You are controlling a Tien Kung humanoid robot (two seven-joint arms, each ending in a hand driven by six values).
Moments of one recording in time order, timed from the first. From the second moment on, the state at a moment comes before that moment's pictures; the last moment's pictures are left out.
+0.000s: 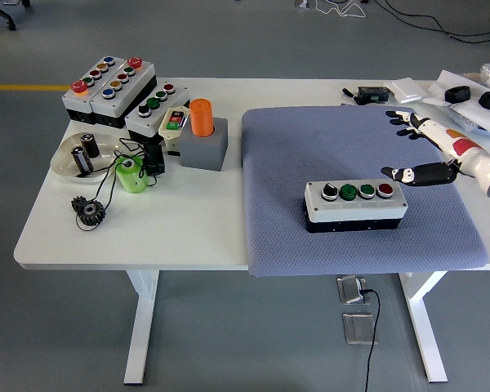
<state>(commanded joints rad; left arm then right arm) -0.18 0.01 -0.94 -0.18 0.35 0.36 0.02 0.77 -0.78 0.51 1.37 -1.22 -0.21 0.05</state>
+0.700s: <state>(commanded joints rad) -0.18 0.01 -0.95 -0.18 0.34 0.36 0.02 0.77 -0.77 0.52 1.37 -1.16 -0.20 0.05</state>
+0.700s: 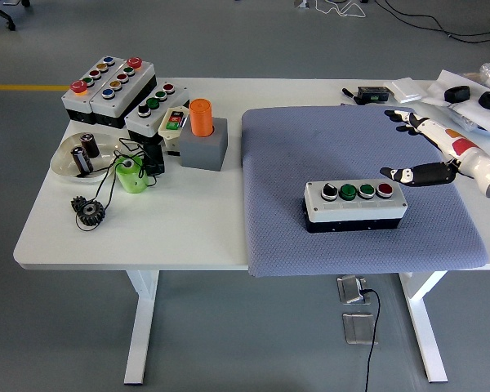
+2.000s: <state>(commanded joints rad) -0.18 0.00 -0.95 -0.18 0.34 0.36 0.01 0.73 -0.73 0.60 1.36 -0.32 -0.19 0.12</state>
